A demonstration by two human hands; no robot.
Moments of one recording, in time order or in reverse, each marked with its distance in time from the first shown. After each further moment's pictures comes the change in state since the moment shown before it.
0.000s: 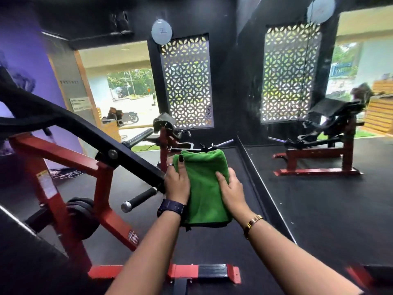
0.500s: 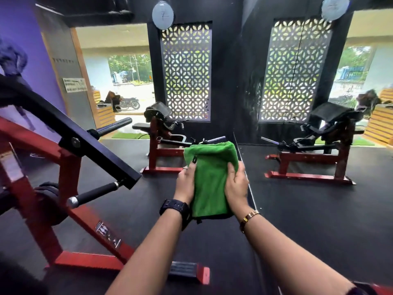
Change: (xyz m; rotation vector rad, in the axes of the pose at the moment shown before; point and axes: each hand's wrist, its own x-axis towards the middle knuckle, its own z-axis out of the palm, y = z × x) left_hand -0.032 -0.004 0.200 -0.314 -0.324 -0.414; right_hand 0.092 0.073 -0.140 -0.101 0.227 -0.052
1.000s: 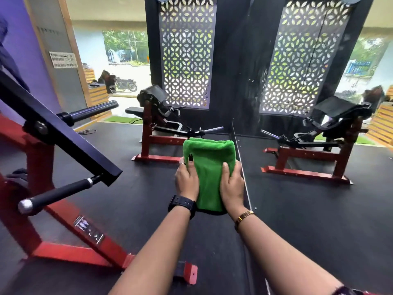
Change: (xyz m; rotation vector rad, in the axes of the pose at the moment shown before) left_hand 0.082 -0.049 0.065 0.249 0.331 0.179; right_hand 0.076 0.094 0.037 -0.137 -0.085 0.020
